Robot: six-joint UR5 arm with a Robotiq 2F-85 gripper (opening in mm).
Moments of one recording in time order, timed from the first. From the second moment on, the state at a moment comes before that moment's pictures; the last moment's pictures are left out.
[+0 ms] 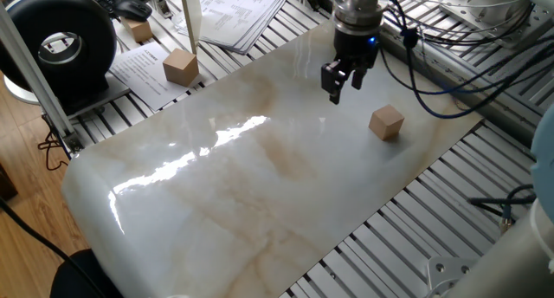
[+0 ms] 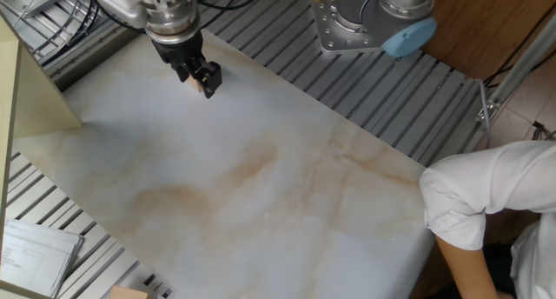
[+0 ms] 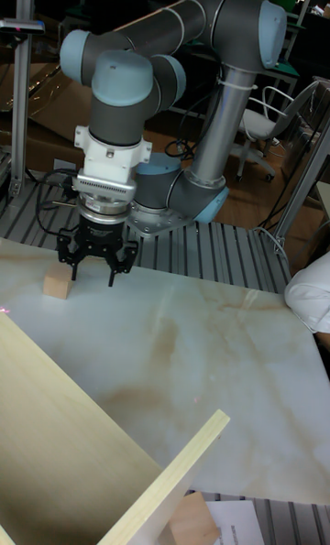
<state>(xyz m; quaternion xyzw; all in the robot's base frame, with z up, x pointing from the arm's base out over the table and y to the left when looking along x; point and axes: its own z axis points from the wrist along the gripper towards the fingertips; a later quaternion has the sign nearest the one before) 0.476 -0.111 0.093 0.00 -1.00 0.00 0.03</state>
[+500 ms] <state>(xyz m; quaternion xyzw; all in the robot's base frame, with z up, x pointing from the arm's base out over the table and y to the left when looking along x) 0.512 -0.104 0.074 0.01 -1.00 0.00 -0.01</state>
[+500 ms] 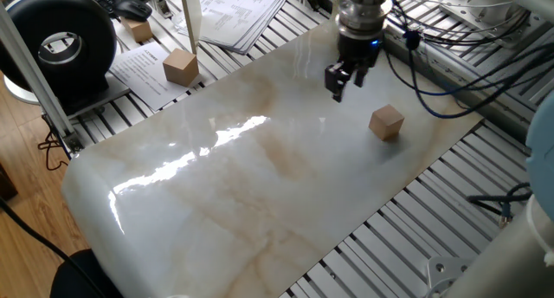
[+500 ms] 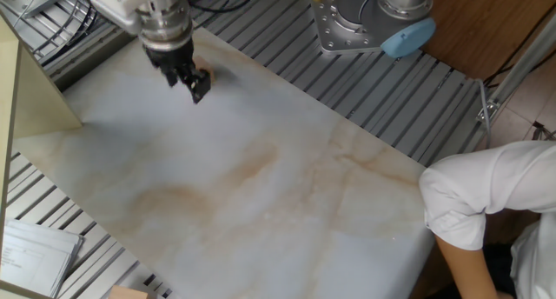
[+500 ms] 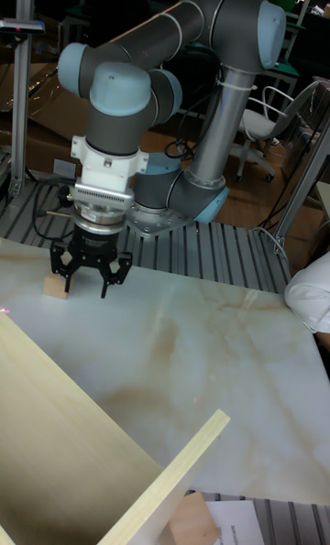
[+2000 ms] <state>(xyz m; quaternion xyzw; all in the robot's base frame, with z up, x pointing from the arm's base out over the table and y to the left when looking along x) 0.462 -0.123 0.093 0.05 -1.00 -0.02 0.00</state>
